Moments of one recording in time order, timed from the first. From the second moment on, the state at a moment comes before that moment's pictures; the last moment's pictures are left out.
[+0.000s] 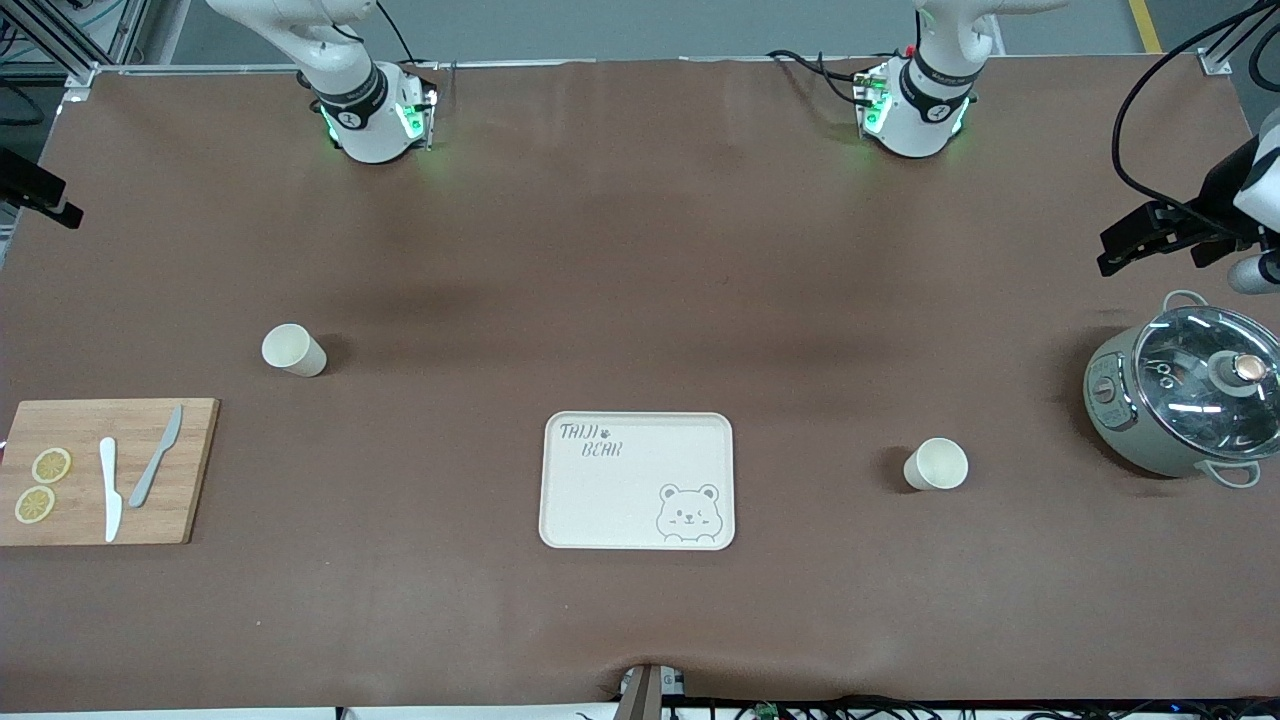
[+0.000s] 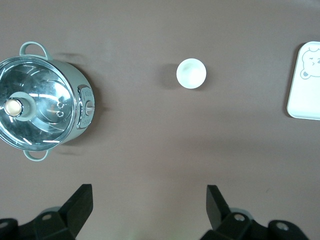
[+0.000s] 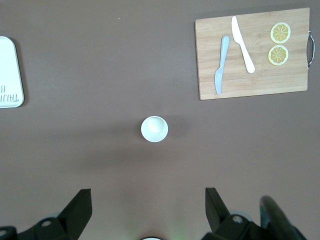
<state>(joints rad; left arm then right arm) 0.00 0.03 -0.06 -1.50 0.03 1.51 -0.13 -0.06 -0.10 -0.10 -1.59 0.02 1.47 -0.09</state>
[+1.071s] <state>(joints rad) 0.00 0.18 -0.06 -1.51 0.03 1.61 -0.15 -0.06 -0.10 -0.10 -1.59 0.02 1.47 -0.09</state>
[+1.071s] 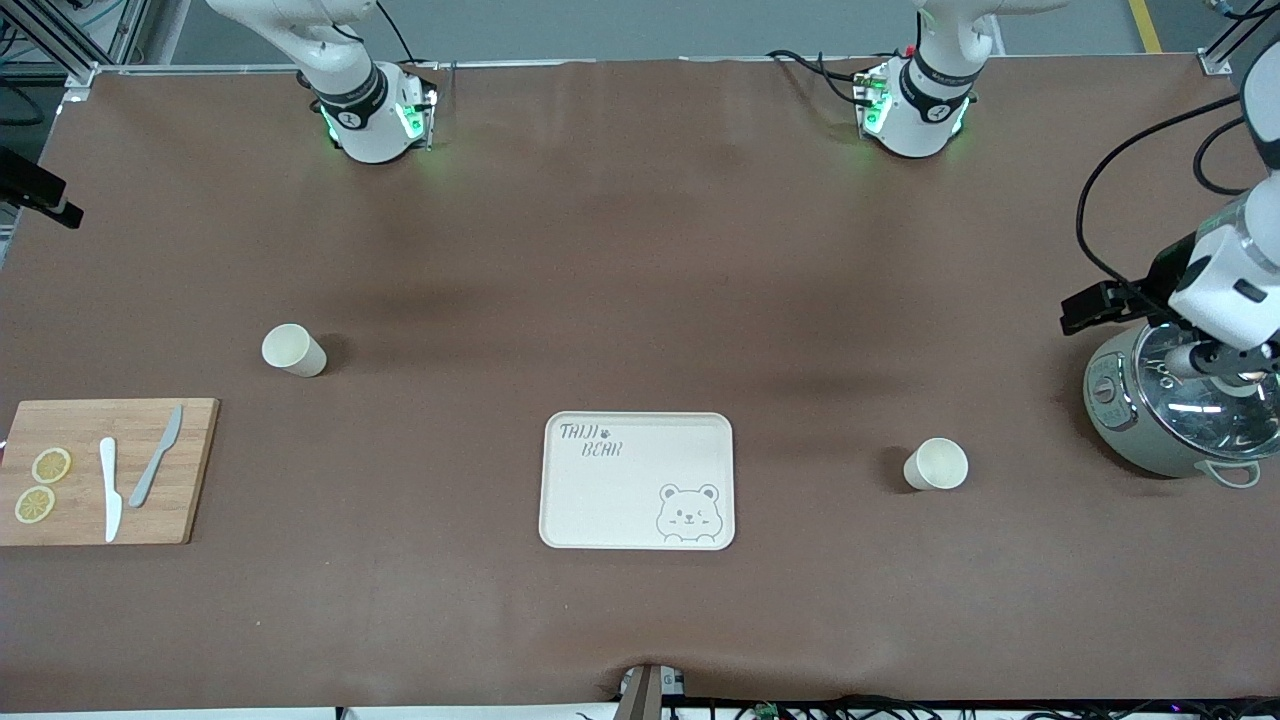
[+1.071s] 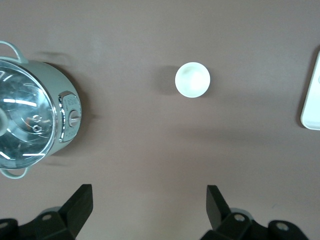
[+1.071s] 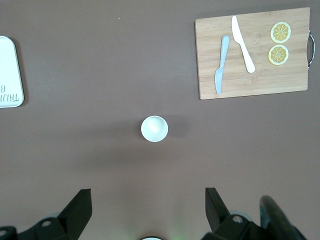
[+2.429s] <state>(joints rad) 0.01 0.34 -0.08 -1.85 0.00 2.21 -0.28 -0.08 0.01 -0.10 -1.58 0.02 1.48 -0.09</state>
